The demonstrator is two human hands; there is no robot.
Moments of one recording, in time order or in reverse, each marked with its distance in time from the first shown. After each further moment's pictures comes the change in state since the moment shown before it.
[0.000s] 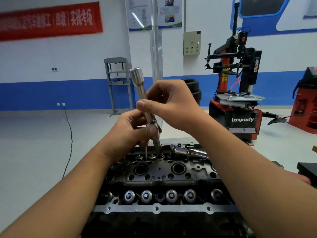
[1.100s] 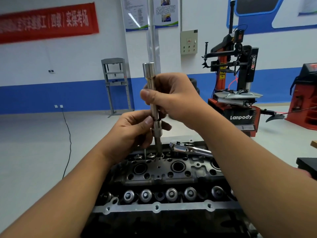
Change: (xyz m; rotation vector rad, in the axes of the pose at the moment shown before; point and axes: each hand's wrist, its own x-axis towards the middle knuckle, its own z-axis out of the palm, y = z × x) left_hand 0.002 -0.008 0.006 -0.099 -0.082 0.054; right_hand 0.002 -0.007 -0.009 0.100 -0.009 0.078
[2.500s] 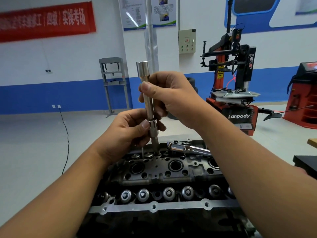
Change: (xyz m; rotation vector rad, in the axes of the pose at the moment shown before) left_hand -0.001 0.000 -0.003 0.014 -0.036 0.003; right_hand -0.003 -0.003 -0.004 0.188 -0.059 0.053
